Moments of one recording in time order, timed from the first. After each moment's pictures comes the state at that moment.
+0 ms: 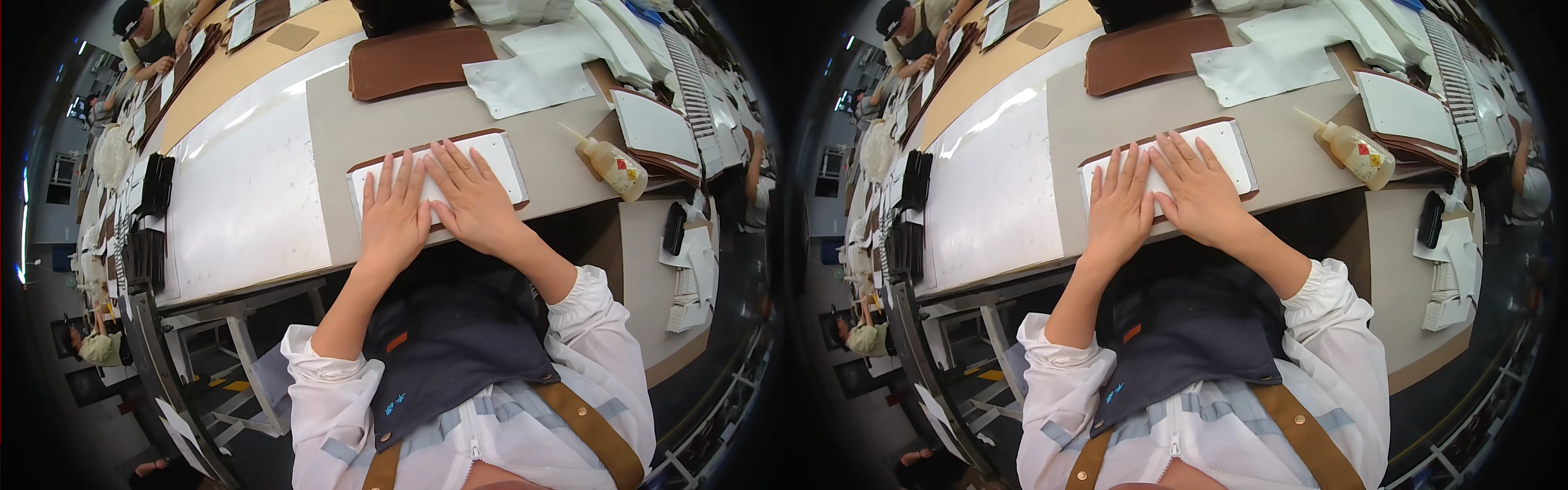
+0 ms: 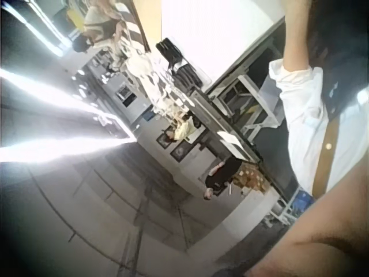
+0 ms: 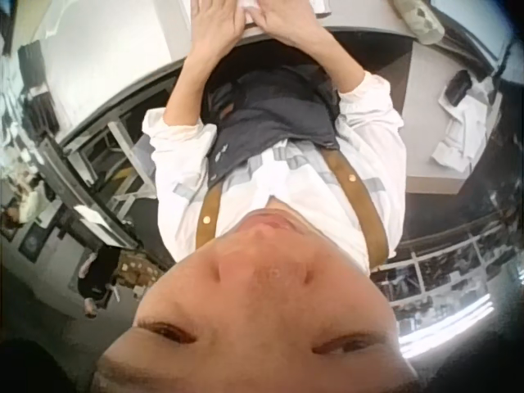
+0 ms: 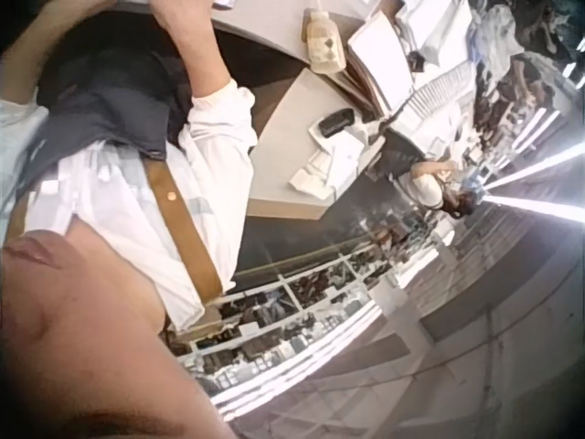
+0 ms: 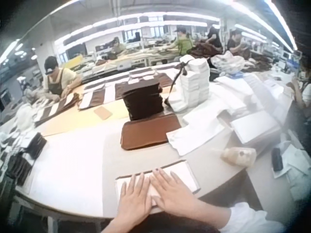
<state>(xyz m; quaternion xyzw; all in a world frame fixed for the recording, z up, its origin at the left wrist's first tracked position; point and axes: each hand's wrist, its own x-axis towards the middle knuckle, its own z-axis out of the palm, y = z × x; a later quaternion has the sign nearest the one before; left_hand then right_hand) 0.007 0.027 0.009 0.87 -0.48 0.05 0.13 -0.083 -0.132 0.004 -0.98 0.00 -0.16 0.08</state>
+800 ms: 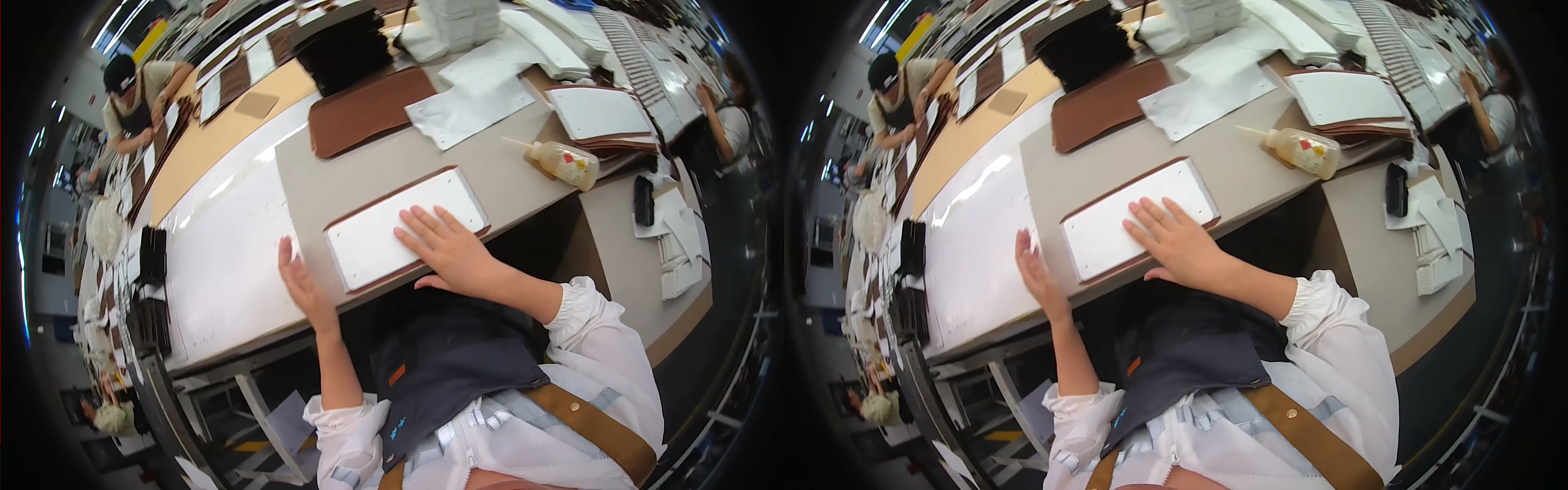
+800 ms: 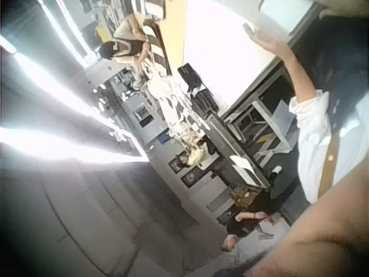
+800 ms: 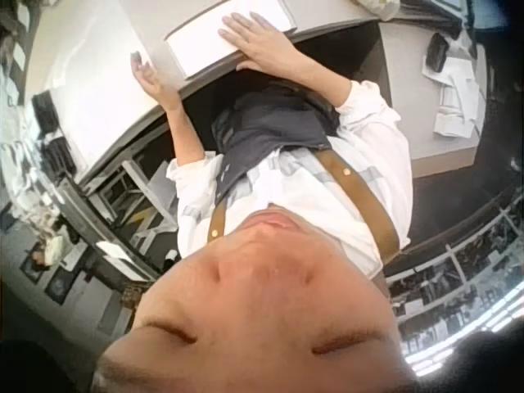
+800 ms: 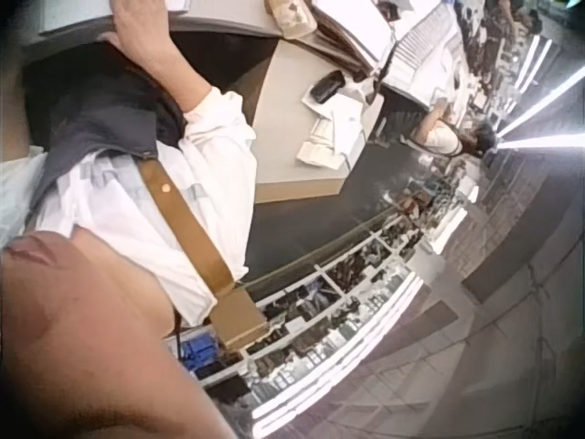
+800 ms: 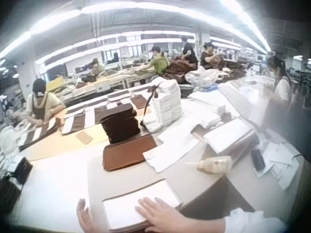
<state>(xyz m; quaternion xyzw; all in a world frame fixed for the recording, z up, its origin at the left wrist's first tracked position) 0.029 0.089 -0.001 0.74 -0.20 0.08 0.64 -0.128 -0.123 0.019 -0.98 -0.05 -0.13 0.11</state>
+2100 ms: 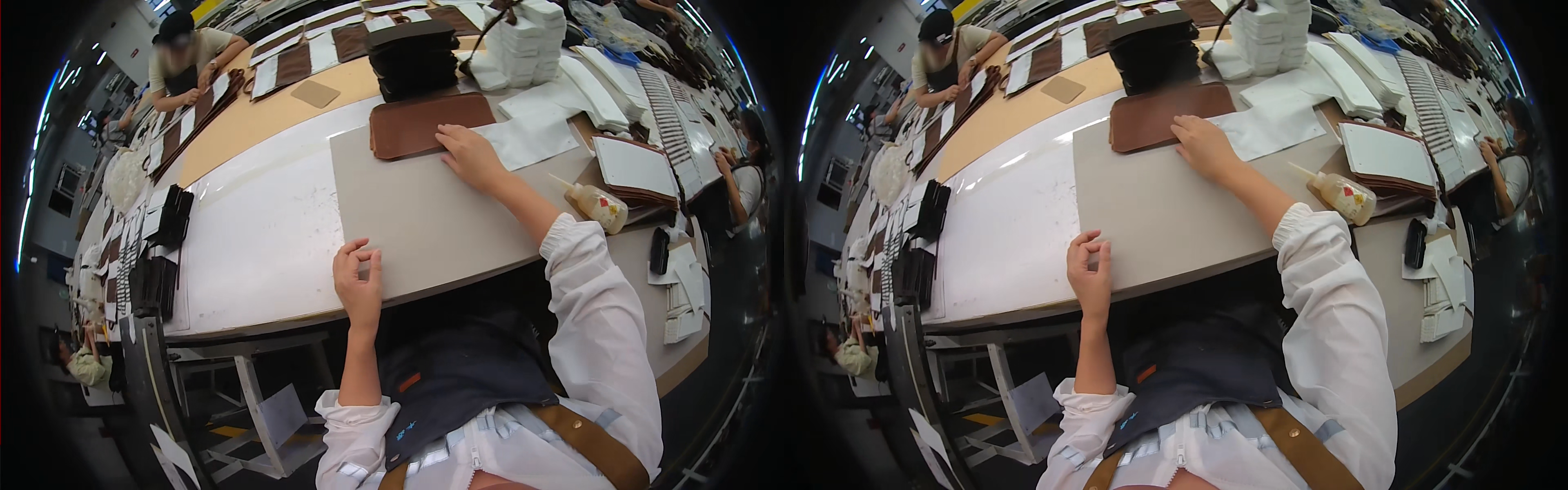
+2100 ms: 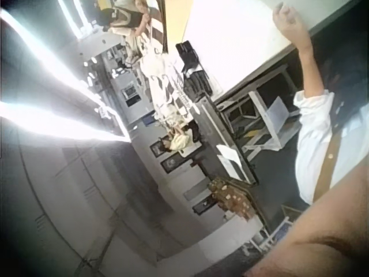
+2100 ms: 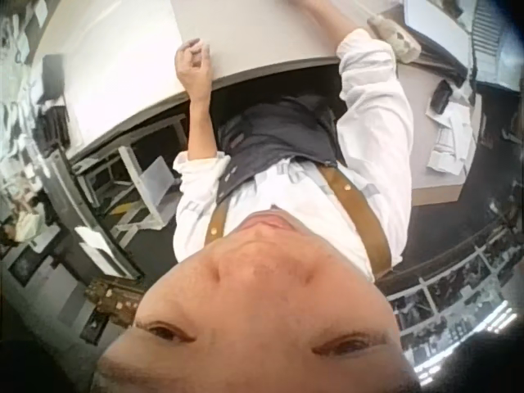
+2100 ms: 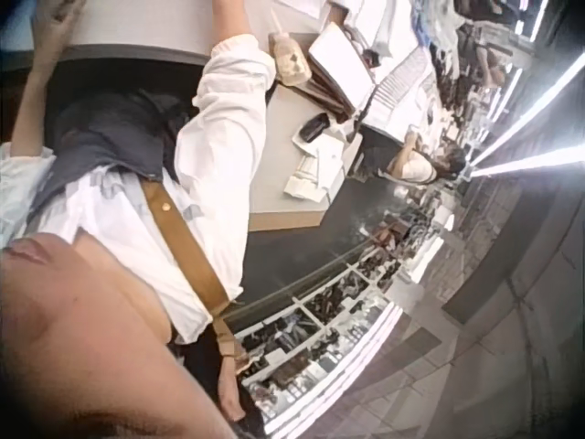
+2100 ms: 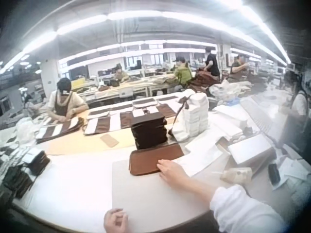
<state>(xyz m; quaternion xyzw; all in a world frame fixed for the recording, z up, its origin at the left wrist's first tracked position) 0.023 0.090 0.002 0.82 -0.23 0.11 0.52 0.042 -0.233 0.010 -0.96 -0.02 -0.28 0.06</state>
